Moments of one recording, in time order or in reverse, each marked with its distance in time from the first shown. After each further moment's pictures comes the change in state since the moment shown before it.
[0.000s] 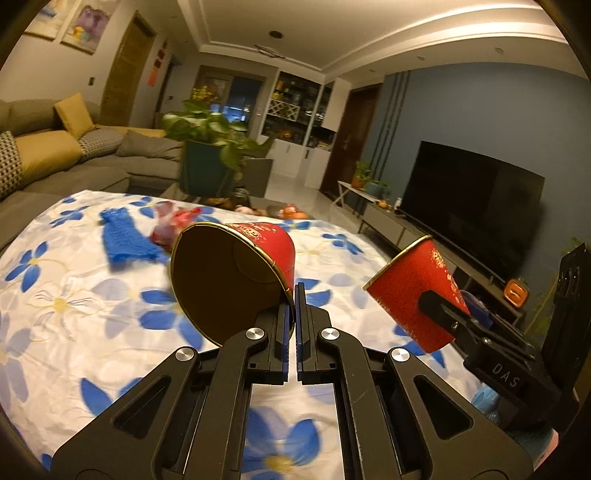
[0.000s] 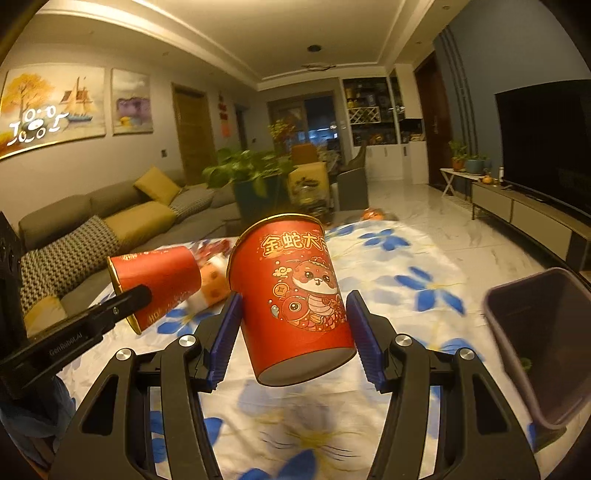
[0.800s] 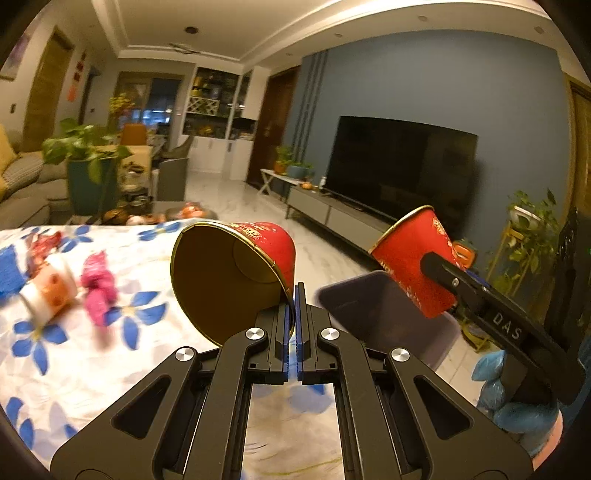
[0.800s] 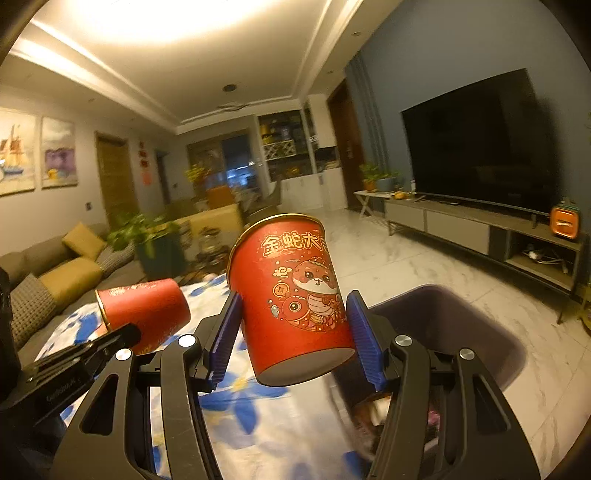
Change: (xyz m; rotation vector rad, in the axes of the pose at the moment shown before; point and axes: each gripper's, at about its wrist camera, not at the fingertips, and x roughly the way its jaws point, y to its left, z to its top) left arm 0.058 -0.154 -0.011 0.171 0.042 -0.264; right arm -0.084 -0.131 0.011 0.138 -0.158 -0.300
